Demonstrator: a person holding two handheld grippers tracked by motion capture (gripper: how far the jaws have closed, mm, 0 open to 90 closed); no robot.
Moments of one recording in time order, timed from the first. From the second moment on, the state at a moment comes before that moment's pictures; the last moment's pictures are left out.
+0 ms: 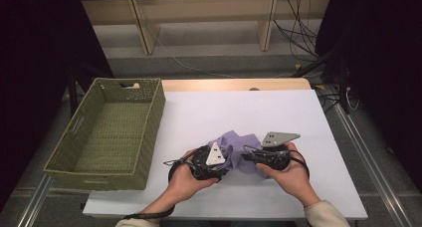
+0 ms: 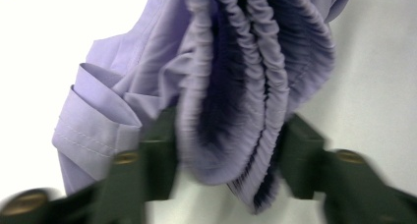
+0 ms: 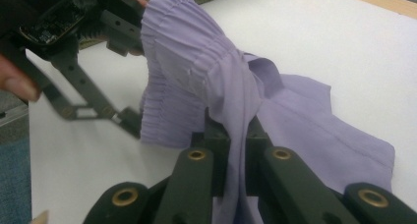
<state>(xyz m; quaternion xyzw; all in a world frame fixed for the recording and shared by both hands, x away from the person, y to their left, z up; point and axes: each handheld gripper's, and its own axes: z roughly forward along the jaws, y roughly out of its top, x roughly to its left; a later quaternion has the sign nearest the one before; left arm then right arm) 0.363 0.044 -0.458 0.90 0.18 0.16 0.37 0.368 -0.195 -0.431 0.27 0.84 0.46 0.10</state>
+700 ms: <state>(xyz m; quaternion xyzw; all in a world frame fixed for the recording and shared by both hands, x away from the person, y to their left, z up) 0.336 0.070 -0.422 0.89 0.21 0.13 0.39 0.350 -0.194 -0.424 0.26 0.83 0.49 0.09</state>
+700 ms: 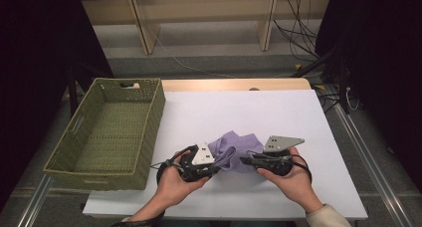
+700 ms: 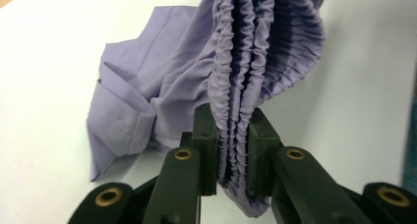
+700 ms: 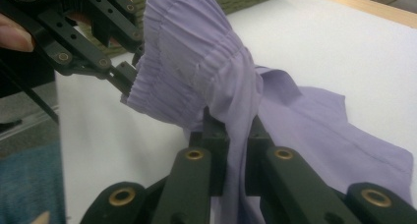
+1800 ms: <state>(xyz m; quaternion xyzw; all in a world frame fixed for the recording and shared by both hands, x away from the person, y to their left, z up) 0.379 0.069 -0.398 0.85 0.27 0.18 0.42 0.387 -0.195 -0.415 0.33 0.77 0.54 0.11</state>
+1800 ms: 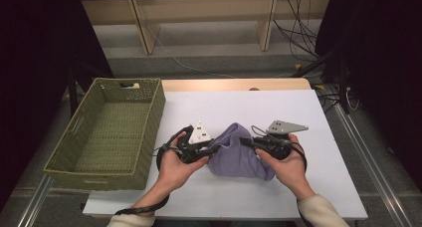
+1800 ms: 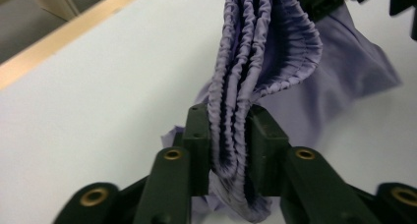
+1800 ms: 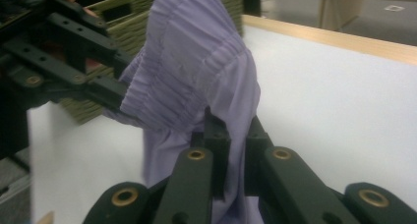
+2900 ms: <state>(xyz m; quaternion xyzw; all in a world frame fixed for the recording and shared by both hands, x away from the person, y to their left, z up) 0.416 0.072 -0.466 0.89 0.29 0.16 0.32 0.391 -0.228 -0.438 0.40 0.82 0.37 0.16</state>
